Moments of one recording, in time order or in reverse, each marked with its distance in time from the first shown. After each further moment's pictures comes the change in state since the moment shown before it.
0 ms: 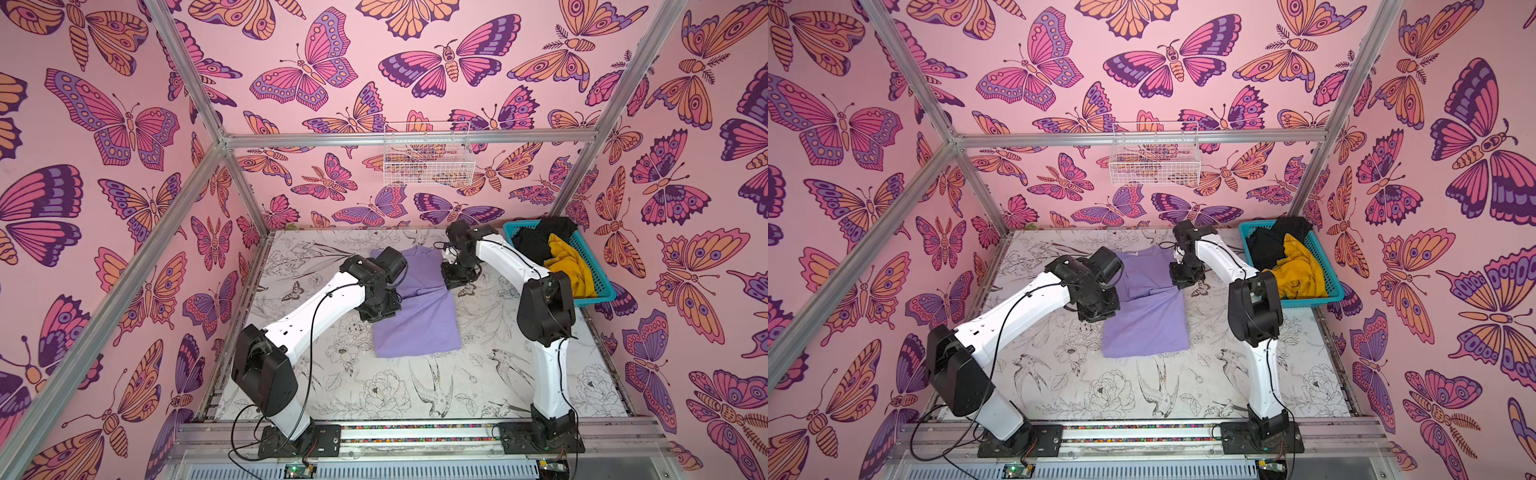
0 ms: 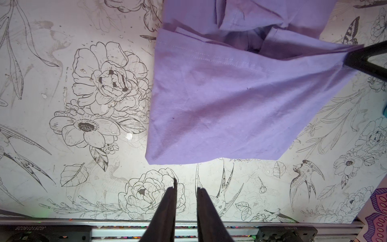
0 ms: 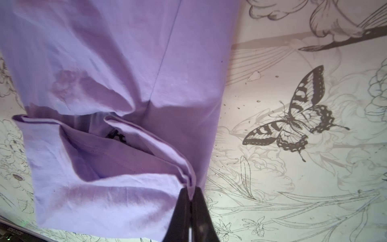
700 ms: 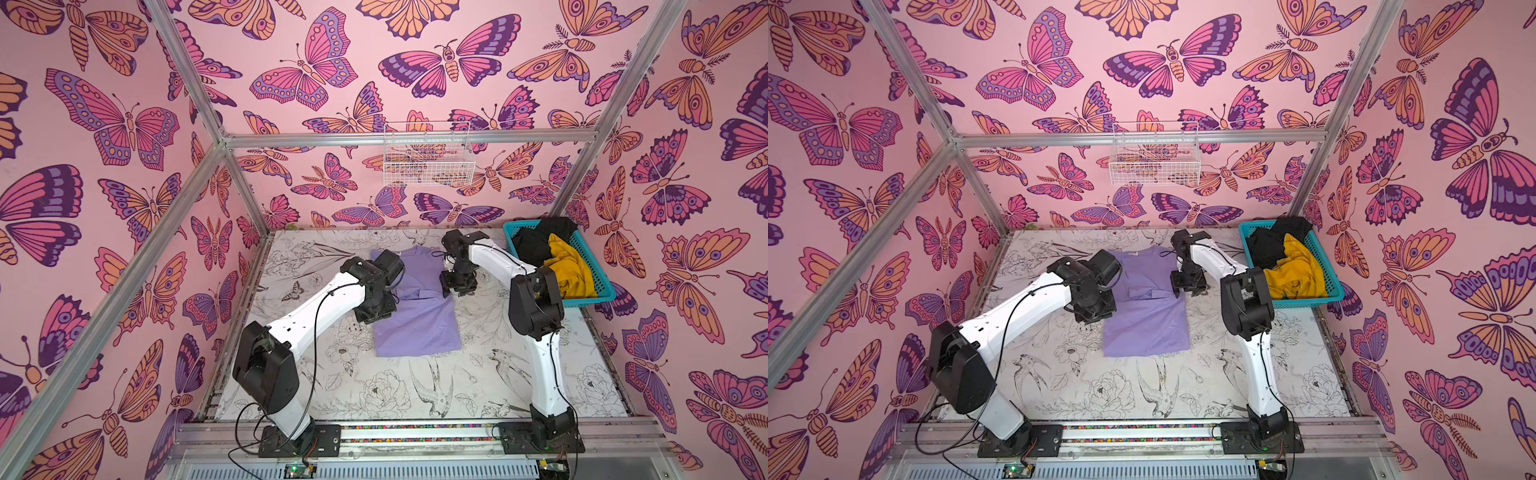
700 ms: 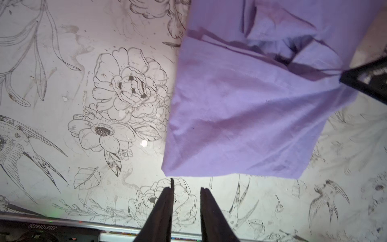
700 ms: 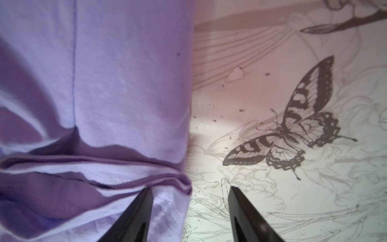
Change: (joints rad) left arm 0.056 0.050 -0.035 0.023 -0.058 -0.008; right arm 0.000 0.087 0.000 0.005 0.103 0.001
